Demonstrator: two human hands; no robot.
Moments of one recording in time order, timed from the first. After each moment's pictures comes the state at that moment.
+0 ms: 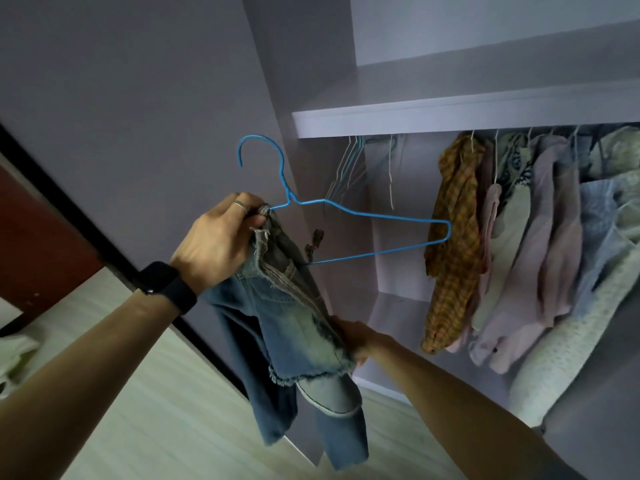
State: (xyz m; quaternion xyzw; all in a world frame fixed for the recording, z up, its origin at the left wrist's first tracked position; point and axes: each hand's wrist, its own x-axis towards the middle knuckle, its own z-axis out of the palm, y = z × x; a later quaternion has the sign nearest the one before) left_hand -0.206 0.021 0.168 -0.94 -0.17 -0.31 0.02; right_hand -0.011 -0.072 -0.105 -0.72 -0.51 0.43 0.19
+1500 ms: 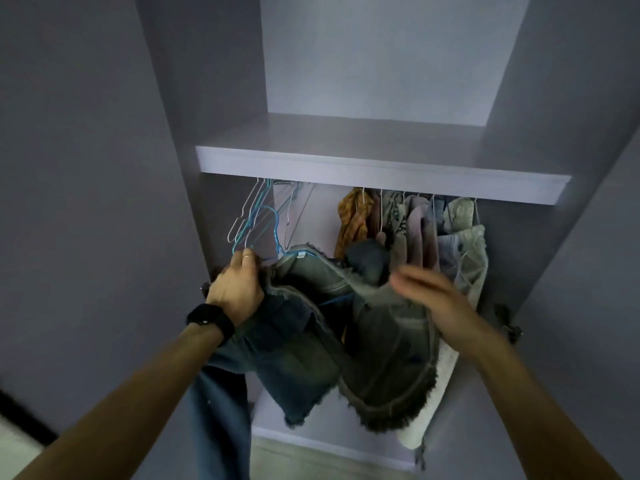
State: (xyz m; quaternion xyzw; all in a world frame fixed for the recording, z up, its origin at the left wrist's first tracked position) left_hand -0.042 -0.009 0.070 -0.91 -0.32 -0.23 -0.12; right_hand 0.116 -0.291 0.117 -0.63 -0.43 0.26 0.59
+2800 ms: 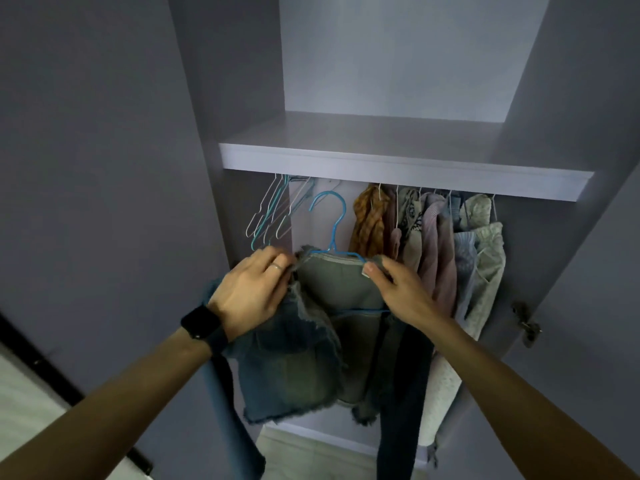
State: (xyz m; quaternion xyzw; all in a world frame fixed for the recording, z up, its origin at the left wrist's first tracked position) left_hand -0.091 -0.027 0.091 -0.94 -0.06 -0.33 0.00; right_hand 0.121 -0.215 0.065 -0.76 -0.46 0.04 0.47
